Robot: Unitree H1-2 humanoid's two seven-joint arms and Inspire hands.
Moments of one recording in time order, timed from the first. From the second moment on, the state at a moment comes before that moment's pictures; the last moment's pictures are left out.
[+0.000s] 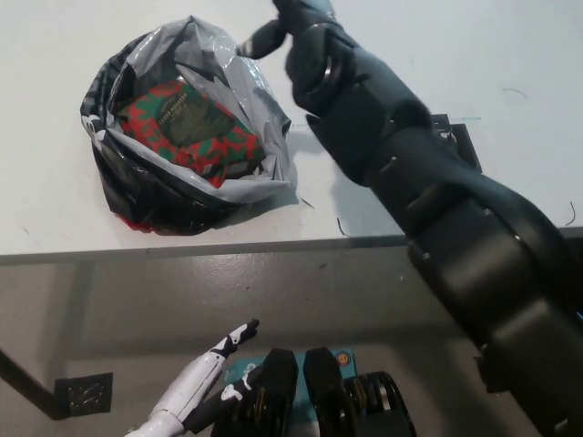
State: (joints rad) left_arm -0.05 0.26 -0.26 0.11 0.33 -0.18 -0.13; right_arm -1.48 0.09 0.31 1.39 -0.33 0.11 -0.20
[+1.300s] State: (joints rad) left_arm -0.03 0.25 -0.26 0.11 0.33 -0.18 -0.14; right_arm -1.32 0.12 0.19 1.42 -0.24 0.15 -0.07
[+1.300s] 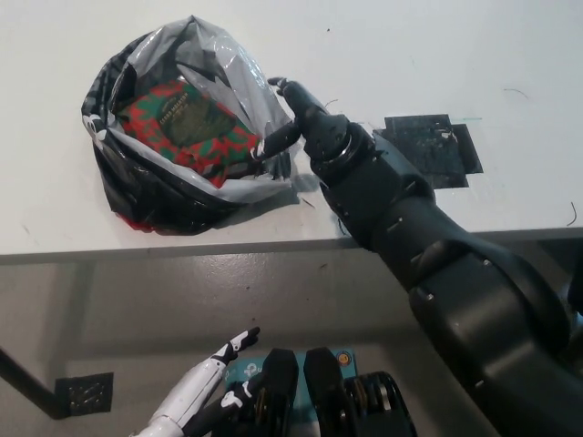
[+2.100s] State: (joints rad) left_arm -0.03 0.25 -0.26 0.11 0.34 -0.18 -0.14; right_arm -1.28 0.09 0.04 1.43 -0.16 0.16 -0.08
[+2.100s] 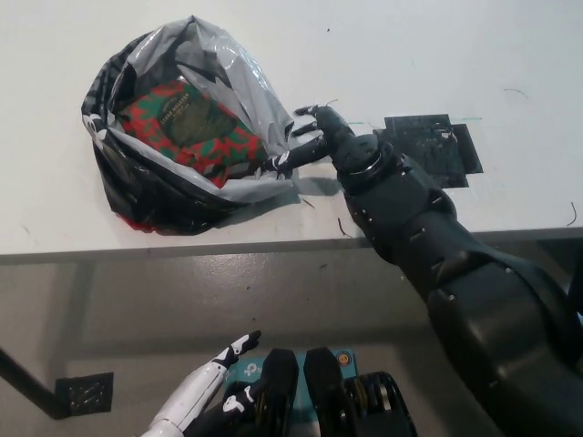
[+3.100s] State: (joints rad) left_arm -0.04 0.25 -0.26 0.11 0.33 -0.19 -0.15; right_arm -1.25 0.11 -0.25 1.43 0.08 0.13 -0.05
